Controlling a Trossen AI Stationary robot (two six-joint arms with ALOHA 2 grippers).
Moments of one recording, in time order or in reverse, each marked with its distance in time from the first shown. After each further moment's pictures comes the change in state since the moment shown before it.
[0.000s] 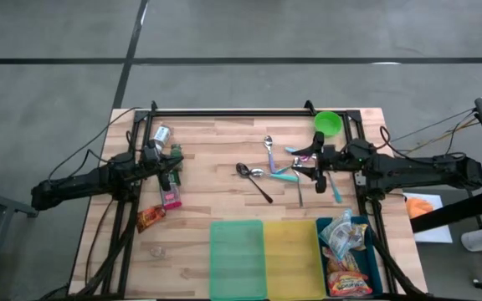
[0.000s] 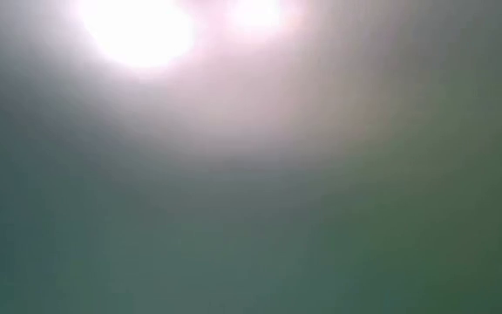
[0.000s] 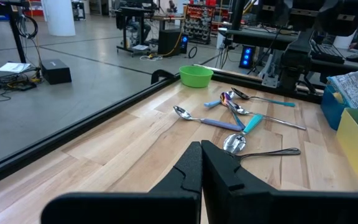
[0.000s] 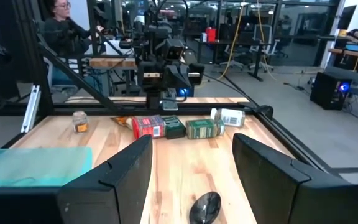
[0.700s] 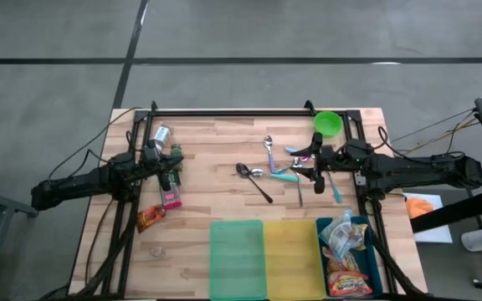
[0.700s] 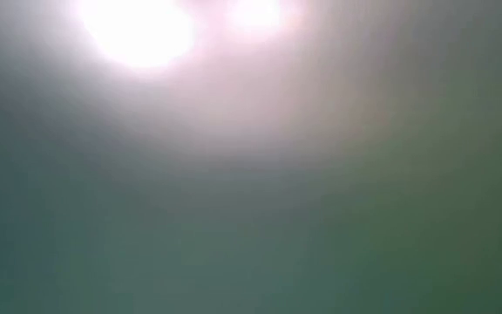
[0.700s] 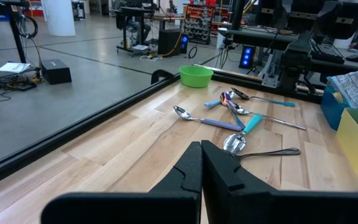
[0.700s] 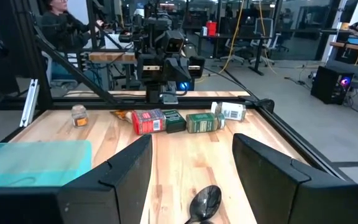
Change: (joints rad) left arm 0.000 0.000 0.000 0.000 0.000 0.000; right arm 0.000 0.025 0.000 0.000 0.001 -0.001
